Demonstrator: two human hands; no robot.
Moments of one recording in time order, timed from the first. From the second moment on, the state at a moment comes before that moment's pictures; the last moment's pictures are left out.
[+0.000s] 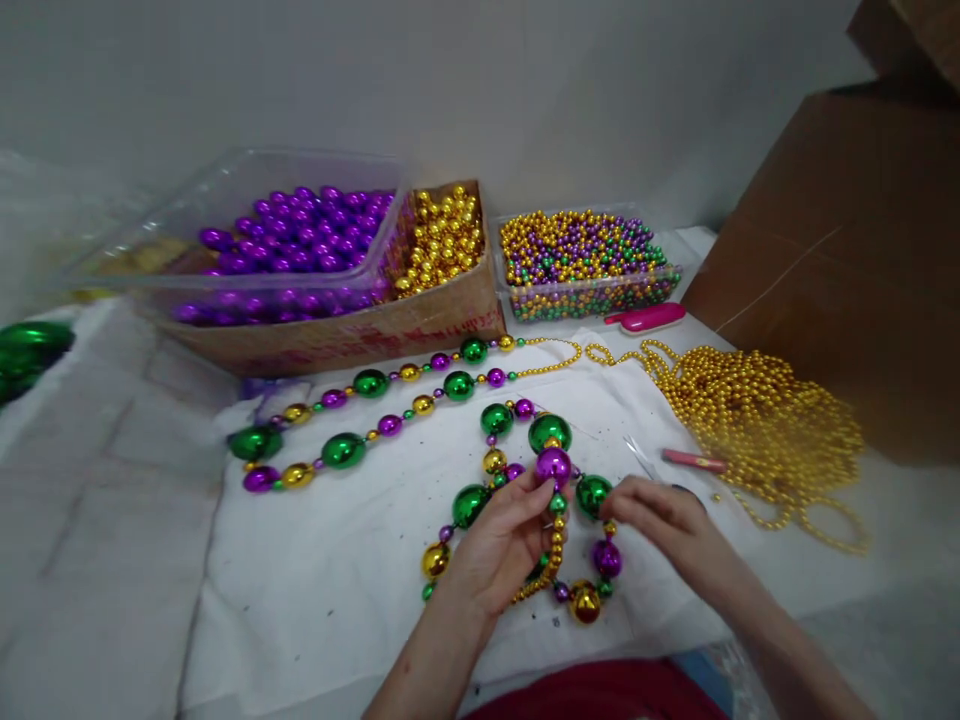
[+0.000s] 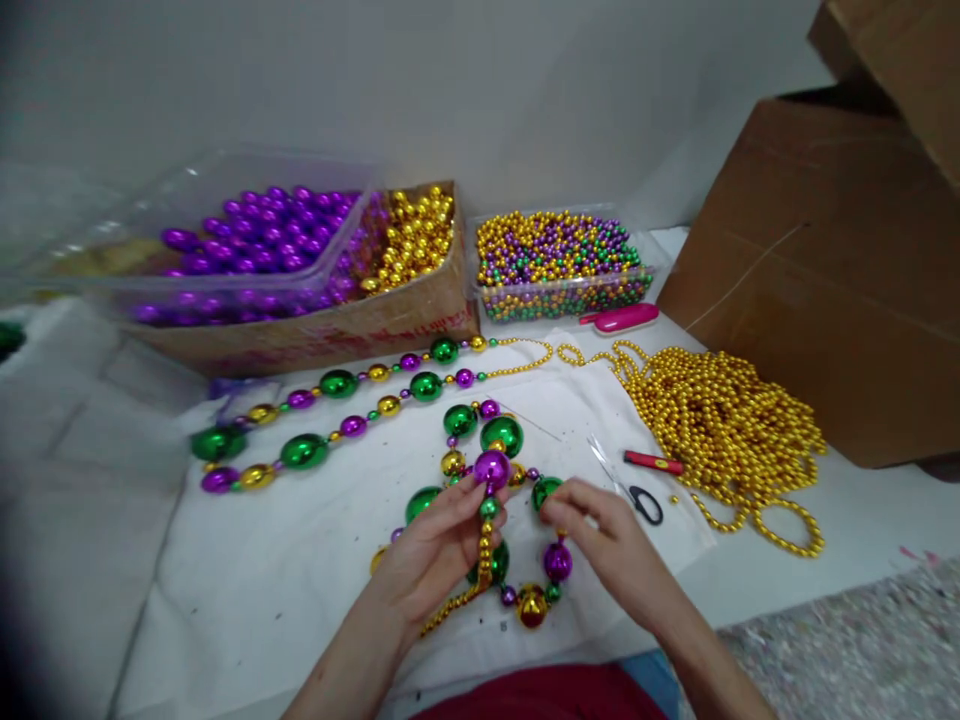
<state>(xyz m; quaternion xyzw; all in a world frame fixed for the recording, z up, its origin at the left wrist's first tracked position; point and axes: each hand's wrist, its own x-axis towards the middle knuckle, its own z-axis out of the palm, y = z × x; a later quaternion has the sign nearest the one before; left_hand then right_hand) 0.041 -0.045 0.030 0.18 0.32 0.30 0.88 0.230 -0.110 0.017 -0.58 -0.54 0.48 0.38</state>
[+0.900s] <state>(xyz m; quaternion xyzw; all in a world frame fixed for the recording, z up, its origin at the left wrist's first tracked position) -0.024 -0.010 0.243 0.58 0.19 0.49 0.62 0.152 -0.021 0.302 -0.28 -0.65 0.61 0.35</state>
